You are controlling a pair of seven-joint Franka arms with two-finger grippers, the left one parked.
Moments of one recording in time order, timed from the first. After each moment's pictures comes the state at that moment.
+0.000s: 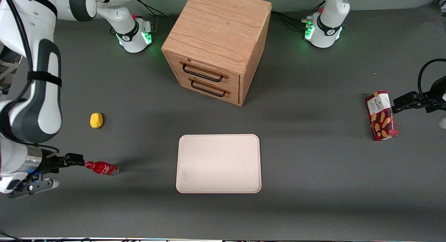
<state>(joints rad) 0.15 0.71 -0.31 -1.12 0.20 1.79 -0.37</state>
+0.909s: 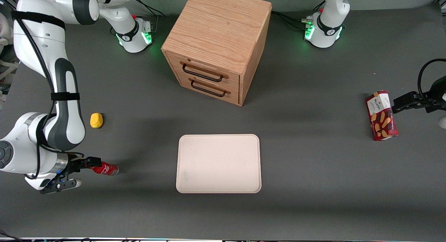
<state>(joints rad) 0.17 0.69 -0.31 -1.38 0.24 2.00 -0.37</state>
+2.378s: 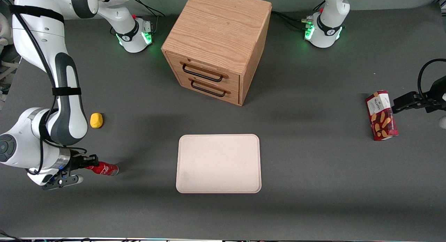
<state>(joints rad) 0.18 0.65 -0.31 -1.45 0.24 2.06 -0.37</state>
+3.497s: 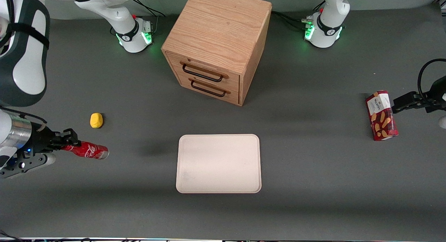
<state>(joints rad) 0.21 0.52 -0.26 -1.05 0.18 1.48 -0.31</state>
